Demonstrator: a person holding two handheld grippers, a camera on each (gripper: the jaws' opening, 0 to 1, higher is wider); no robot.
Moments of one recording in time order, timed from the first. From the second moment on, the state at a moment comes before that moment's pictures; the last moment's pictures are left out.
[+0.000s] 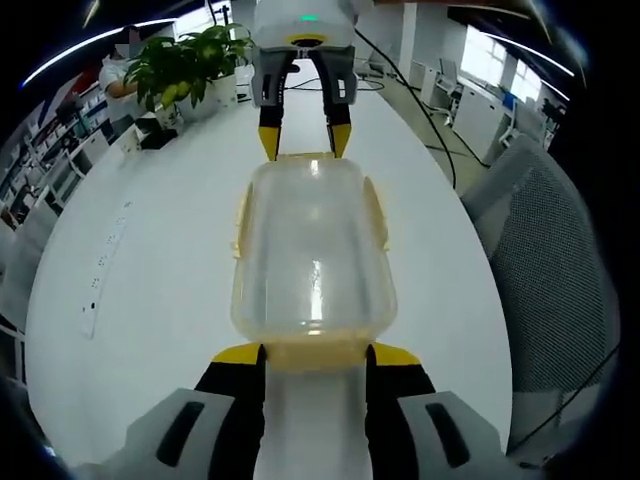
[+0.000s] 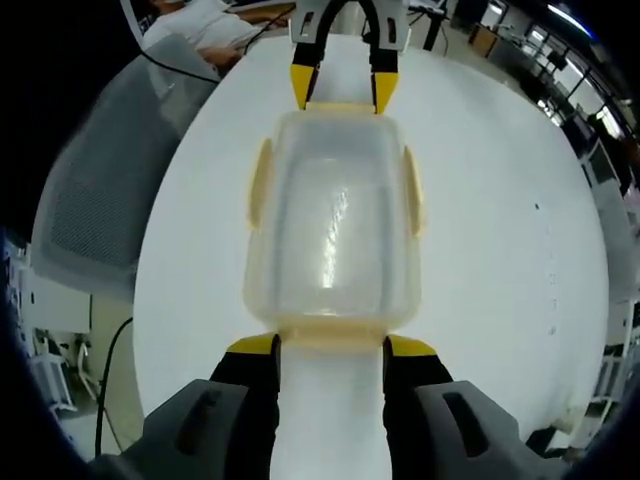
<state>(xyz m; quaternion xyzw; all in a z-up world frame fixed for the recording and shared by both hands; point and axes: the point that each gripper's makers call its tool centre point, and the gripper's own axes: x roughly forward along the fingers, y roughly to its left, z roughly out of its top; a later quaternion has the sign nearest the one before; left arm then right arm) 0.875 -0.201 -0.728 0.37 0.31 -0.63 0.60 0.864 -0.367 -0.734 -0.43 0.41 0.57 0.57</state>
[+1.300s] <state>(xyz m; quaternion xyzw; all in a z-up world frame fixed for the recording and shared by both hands) 0.880 -0.192 -0.703 0.34 0.31 -0.58 0.67 0.858 -0.368 -0.704 -0.35 0.42 0.51 0.66</state>
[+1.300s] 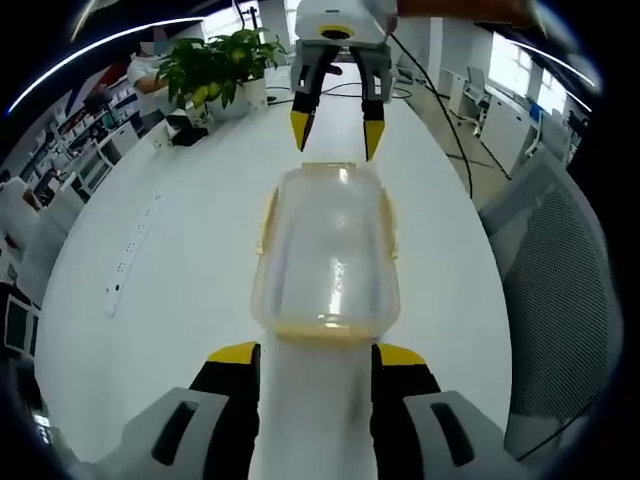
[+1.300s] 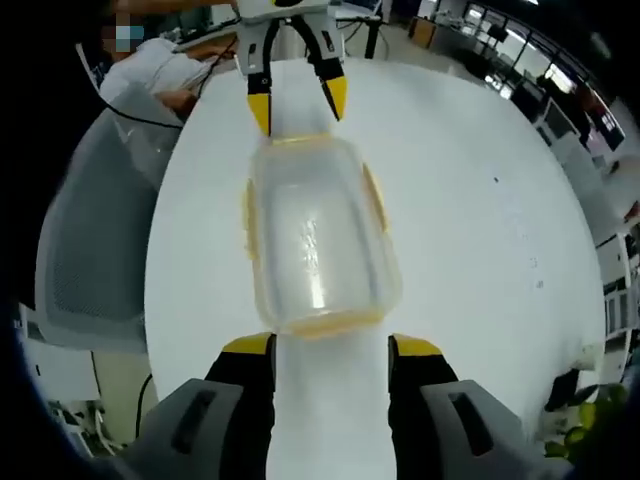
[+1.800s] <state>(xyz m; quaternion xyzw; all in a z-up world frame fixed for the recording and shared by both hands) 0.877 -0.194 -0.700 0.28 0.35 -0.52 0.73 0.860 -0.360 -0.693 -0.27 0.44 0.45 0.73</state>
